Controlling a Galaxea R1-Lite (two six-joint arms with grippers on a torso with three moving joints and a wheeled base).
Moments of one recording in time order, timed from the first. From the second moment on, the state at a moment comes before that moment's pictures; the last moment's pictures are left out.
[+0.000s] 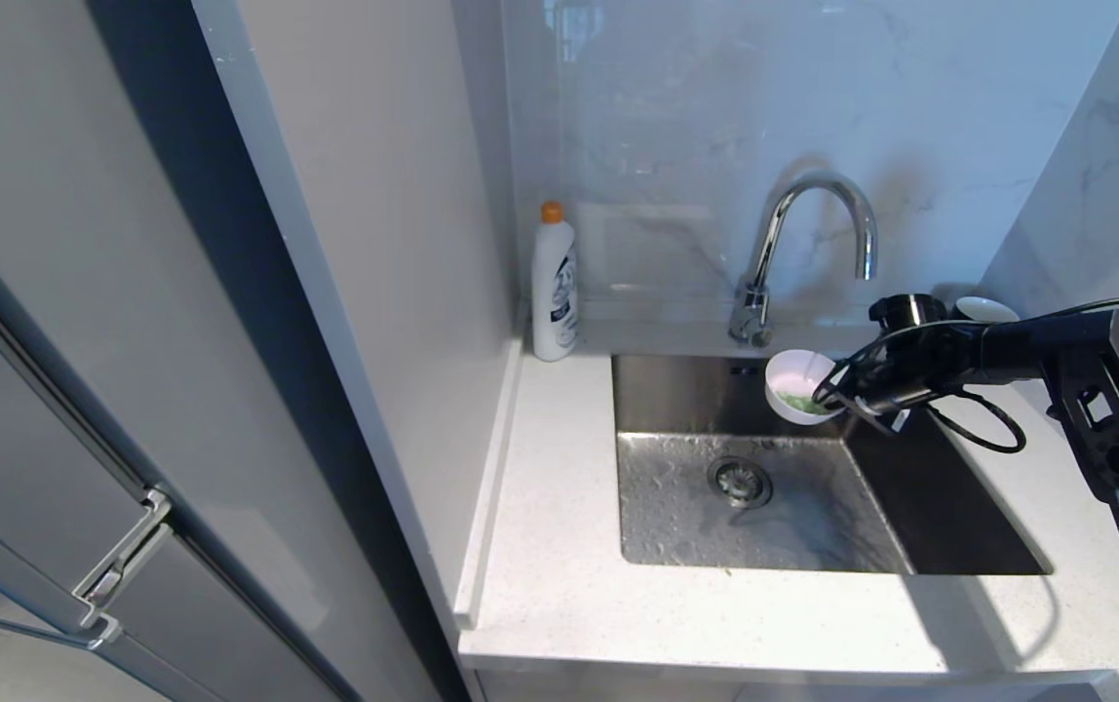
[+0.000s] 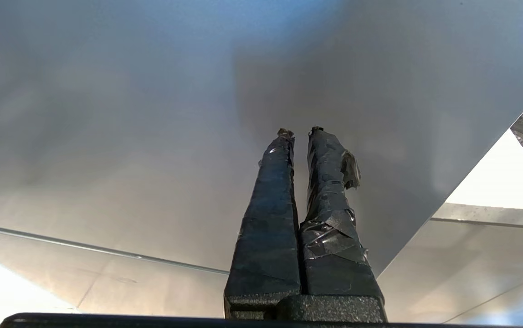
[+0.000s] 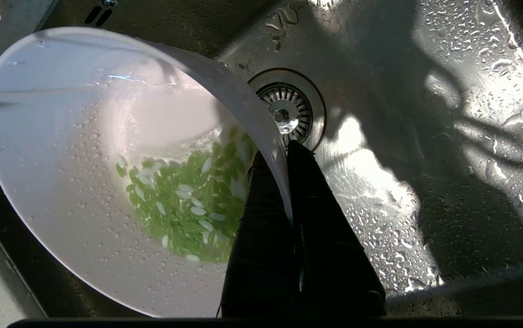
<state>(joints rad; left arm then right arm) 0.00 0.00 0.00 0.00 0.00 -0.01 -0.12 2.58 -1.98 0.27 0.12 0.63</state>
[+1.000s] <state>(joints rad) 0.00 0.00 0.00 0.00 0.00 -0.01 -0.14 2.61 -1.98 0.24 0.12 0.64</state>
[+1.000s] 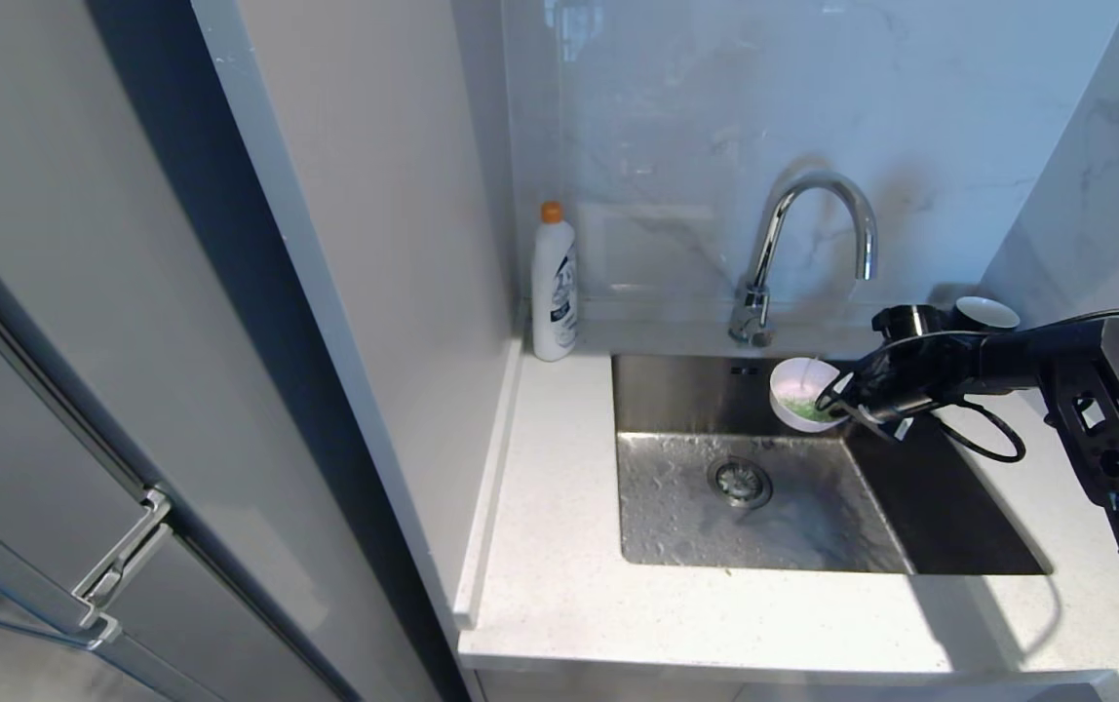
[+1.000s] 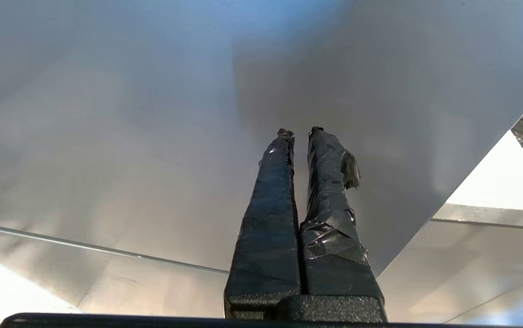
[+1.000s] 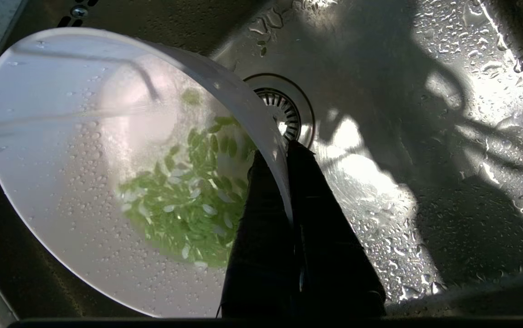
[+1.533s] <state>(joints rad) 0.00 0.00 0.00 0.00 0.00 -0.01 -0.14 2.61 -1.98 0.24 0.12 0.63</state>
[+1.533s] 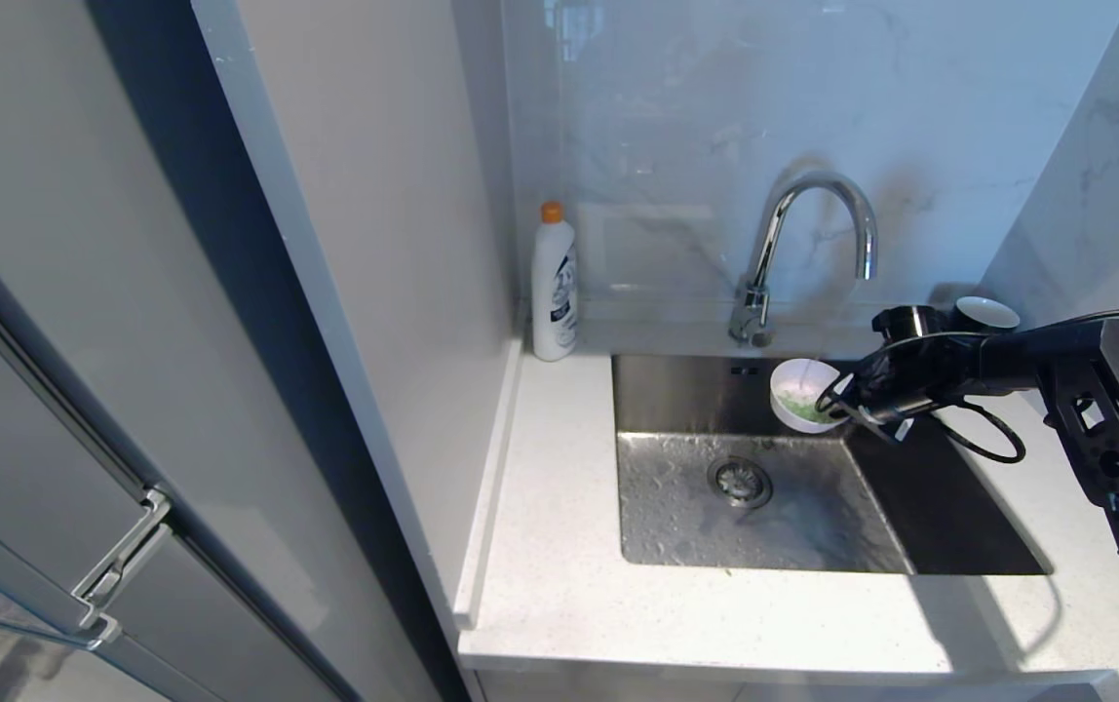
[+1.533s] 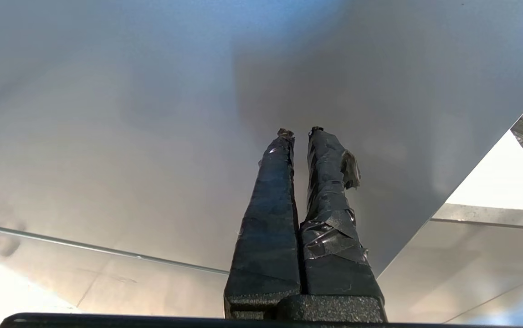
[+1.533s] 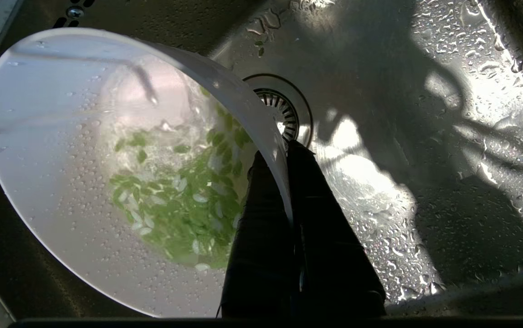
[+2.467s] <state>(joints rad) 0.00 0.00 0.00 0.00 0.00 -0.02 -0.14 2.61 -1.98 0.24 0.11 0.63</state>
